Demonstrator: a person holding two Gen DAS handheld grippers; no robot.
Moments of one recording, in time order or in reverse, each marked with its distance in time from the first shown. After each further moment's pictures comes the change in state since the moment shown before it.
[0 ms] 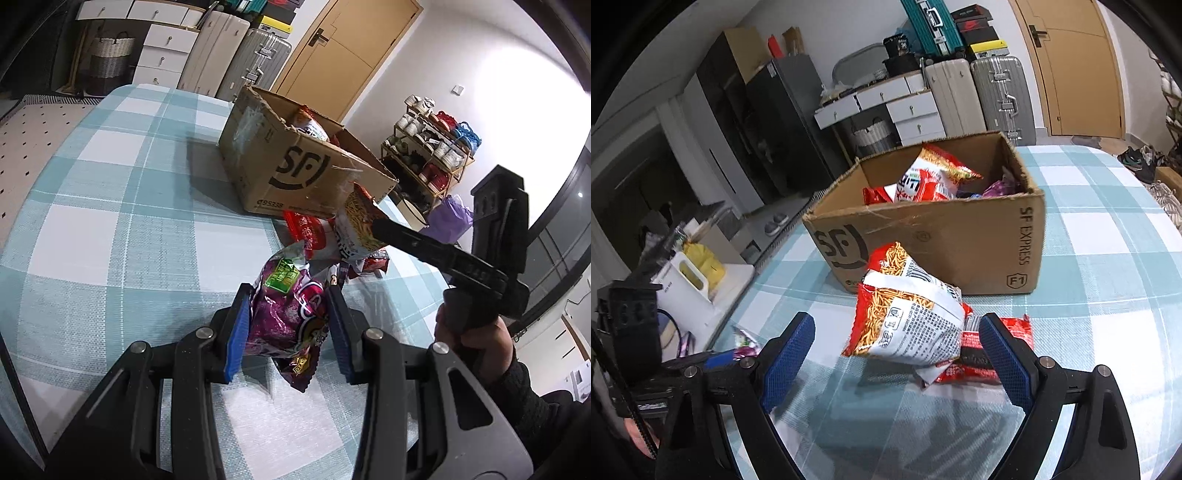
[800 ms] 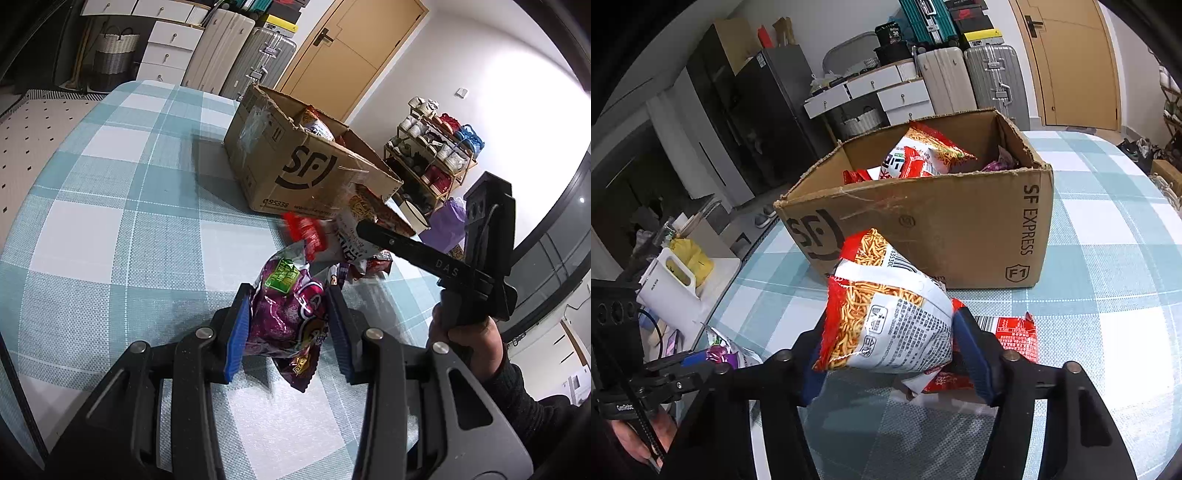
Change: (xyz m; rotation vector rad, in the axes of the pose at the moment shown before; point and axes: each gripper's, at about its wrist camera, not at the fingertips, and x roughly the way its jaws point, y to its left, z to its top) left arm -0.004 0.003 -0.001 -0.011 -0.001 0.007; right arm 0.027 -0.014 0.002 0.007 0.028 -0.028
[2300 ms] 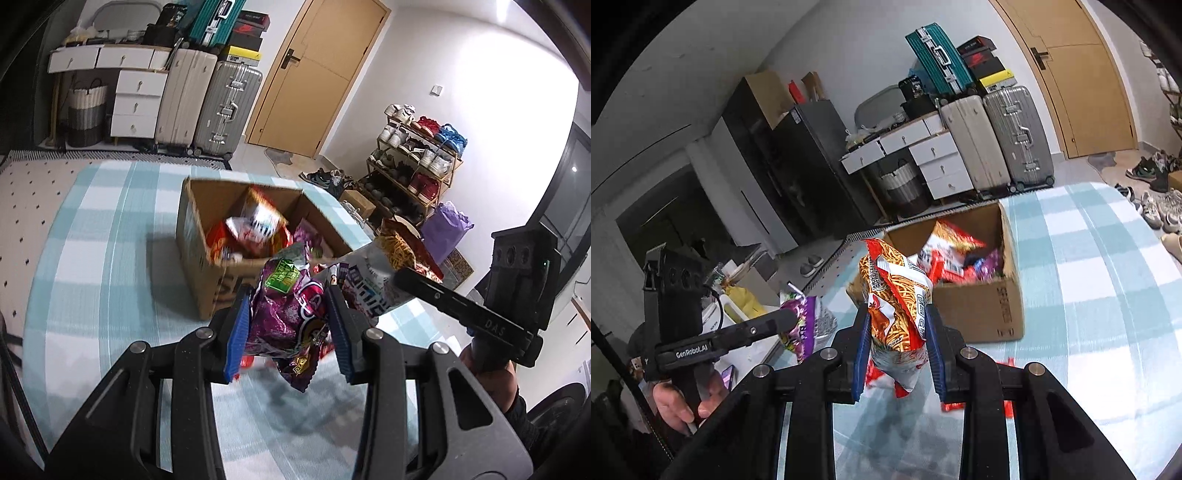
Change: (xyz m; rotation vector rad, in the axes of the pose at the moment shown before) left arm -0.018 -0.087 0.101 0.148 -0.091 0.004; right arm -0.116 -0.009 0.027 0.032 -0.202 0.180
